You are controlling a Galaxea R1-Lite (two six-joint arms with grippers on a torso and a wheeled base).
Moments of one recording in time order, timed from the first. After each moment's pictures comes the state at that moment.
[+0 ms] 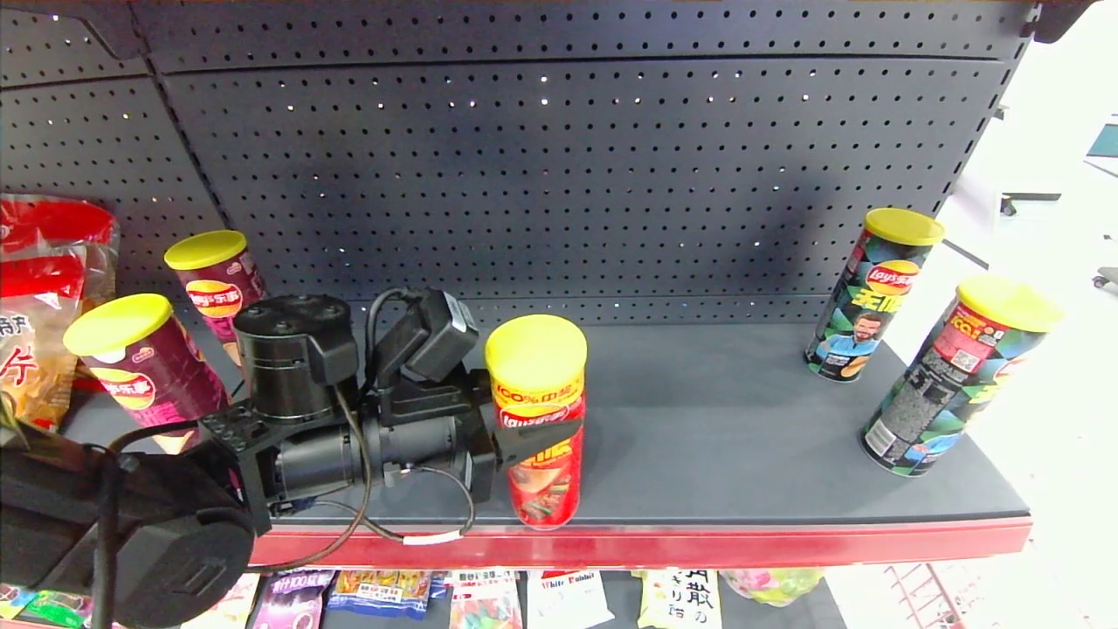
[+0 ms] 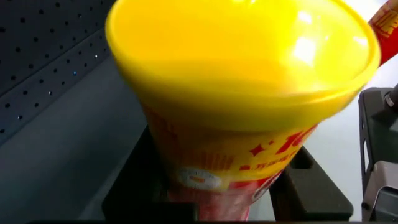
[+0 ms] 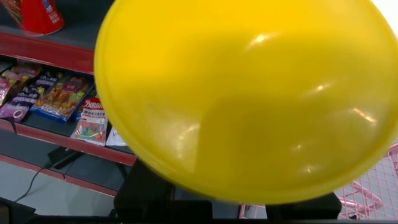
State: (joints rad) left arm -0.56 1.80 -0.60 -1.00 -0.60 0.16; right arm 0.17 0.10 -0.06 0.07 0.08 -0.08
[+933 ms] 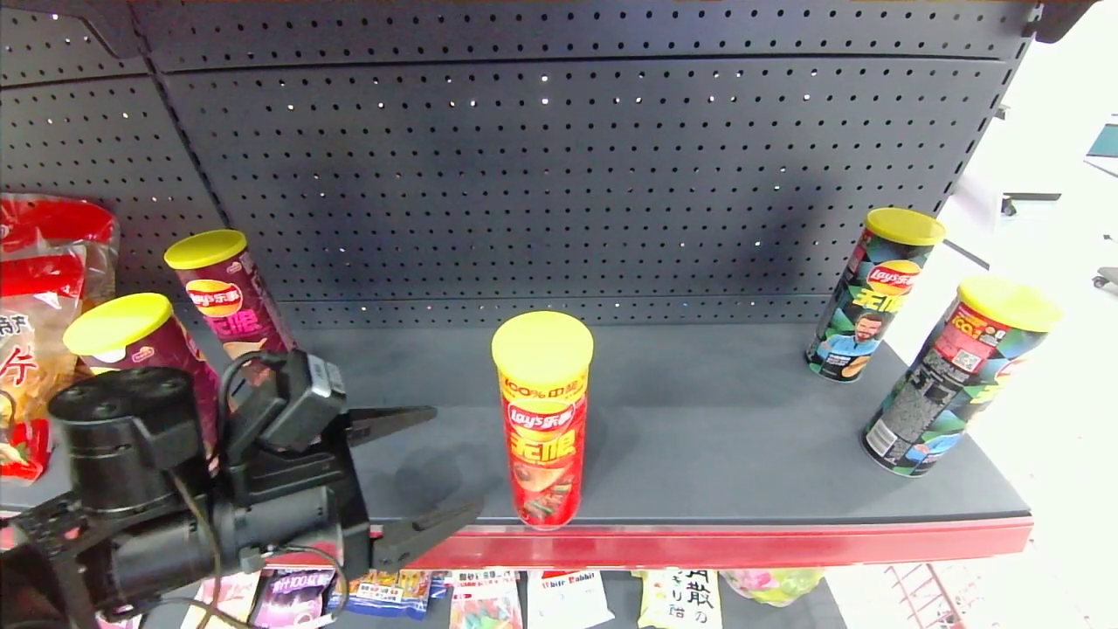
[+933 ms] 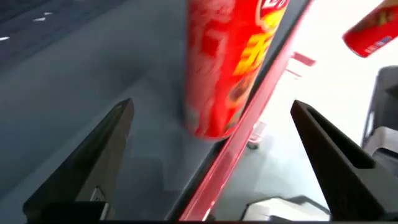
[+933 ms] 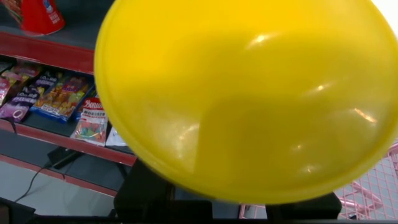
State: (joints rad) left arm -0.38 1.58 -0.26 -1.06 -0.59 0.16; right arm 0.16 0.10 -0.06 0.07 0.08 -0.08
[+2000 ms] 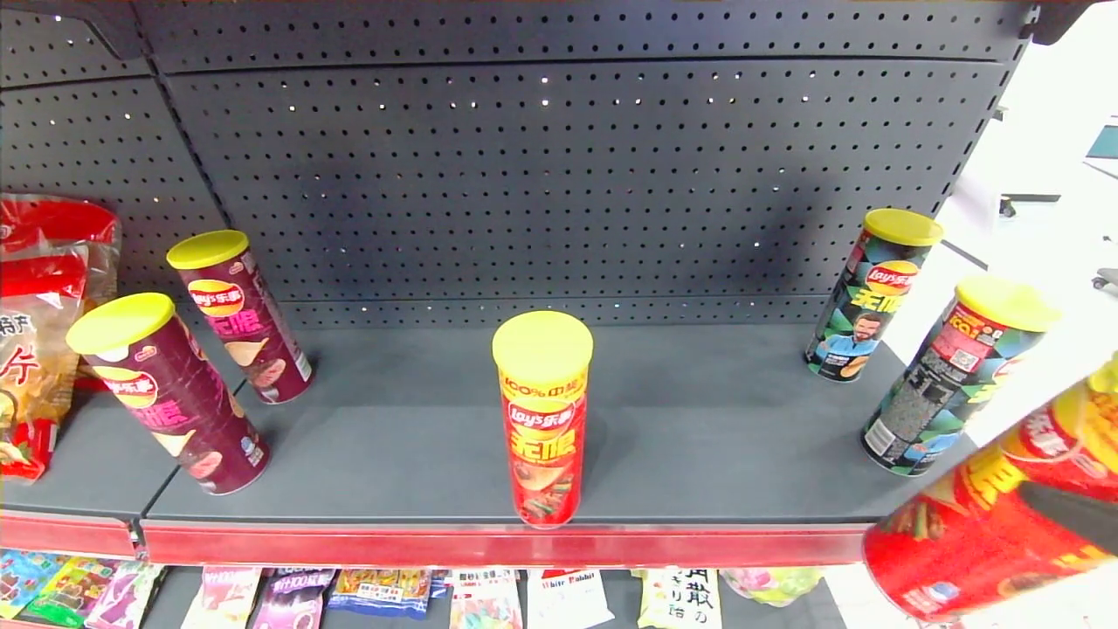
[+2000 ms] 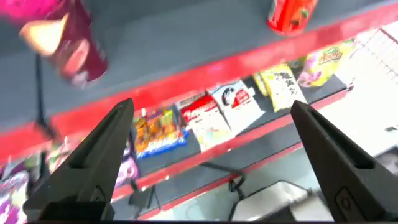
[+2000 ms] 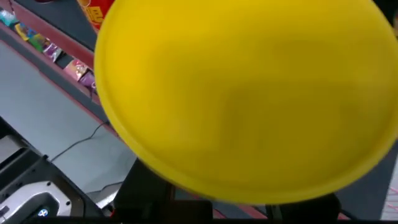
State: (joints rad) left arm -0.21 0.31 -0.25 0.21 -0.18 0.08; right arm 0.34 0.82 -0.59 0.07 0.23 -0.13
